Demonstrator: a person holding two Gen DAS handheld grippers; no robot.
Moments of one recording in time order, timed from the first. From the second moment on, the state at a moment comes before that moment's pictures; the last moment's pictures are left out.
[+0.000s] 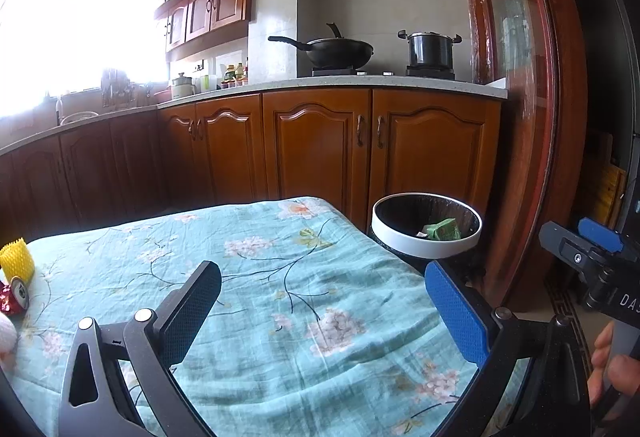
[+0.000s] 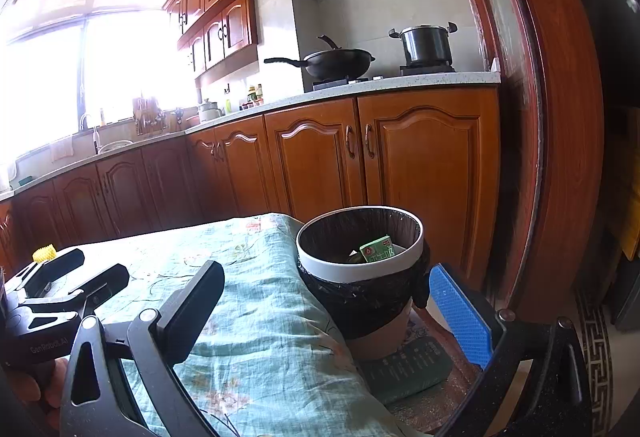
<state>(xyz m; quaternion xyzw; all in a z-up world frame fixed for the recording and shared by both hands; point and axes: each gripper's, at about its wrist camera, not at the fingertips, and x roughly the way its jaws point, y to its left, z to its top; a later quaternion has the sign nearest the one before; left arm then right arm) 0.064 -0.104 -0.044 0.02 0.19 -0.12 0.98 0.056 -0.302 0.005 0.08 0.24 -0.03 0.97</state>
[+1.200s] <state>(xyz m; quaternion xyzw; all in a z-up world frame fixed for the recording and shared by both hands) 0.071 -0.094 -0.048 0.02 0.19 -0.12 0.97 0.056 -0.295 0.009 0.07 0.24 -0.02 0.97</state>
